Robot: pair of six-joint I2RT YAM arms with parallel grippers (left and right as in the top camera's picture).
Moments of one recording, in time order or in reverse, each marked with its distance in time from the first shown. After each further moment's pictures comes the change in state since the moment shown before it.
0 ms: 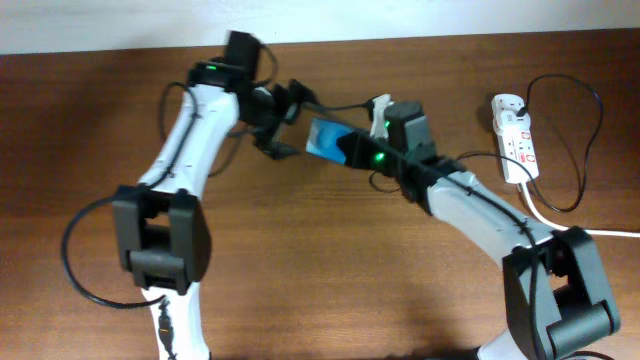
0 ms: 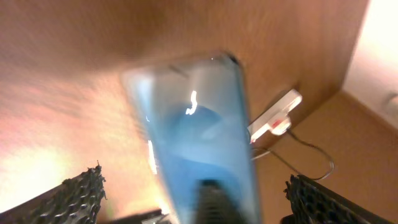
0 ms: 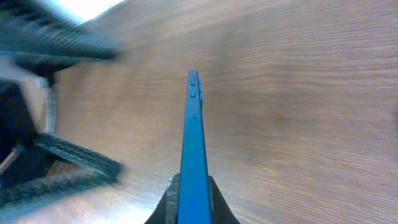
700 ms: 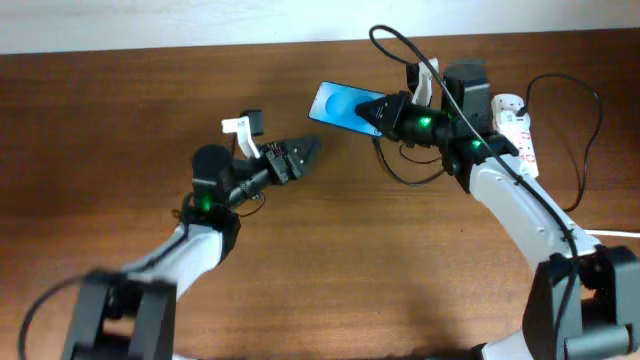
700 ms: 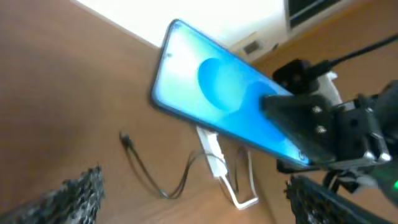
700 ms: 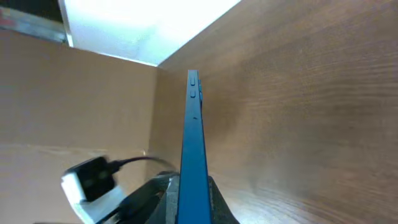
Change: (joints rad) left arm -0.030 -0.556 -1.256 1.787 -0.028 0.262; right arm -0.173 -0.057 0.094 -0.005 -0.407 0.291
